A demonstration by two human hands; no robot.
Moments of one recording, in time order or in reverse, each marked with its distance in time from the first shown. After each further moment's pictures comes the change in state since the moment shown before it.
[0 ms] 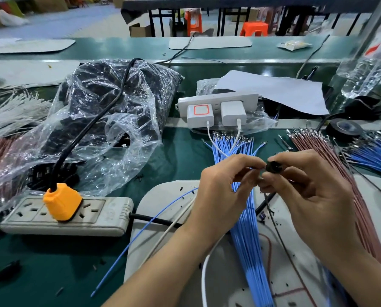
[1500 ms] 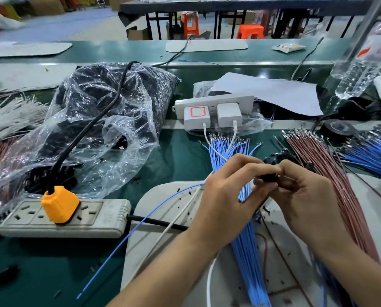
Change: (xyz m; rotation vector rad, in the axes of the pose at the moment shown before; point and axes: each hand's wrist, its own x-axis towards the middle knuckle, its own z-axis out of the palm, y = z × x) left_hand -0.004 0.007 0.007 0.080 -0.015 0.194; right_hand 0.000 0.005 -0.003 -0.116 -0.087 0.261
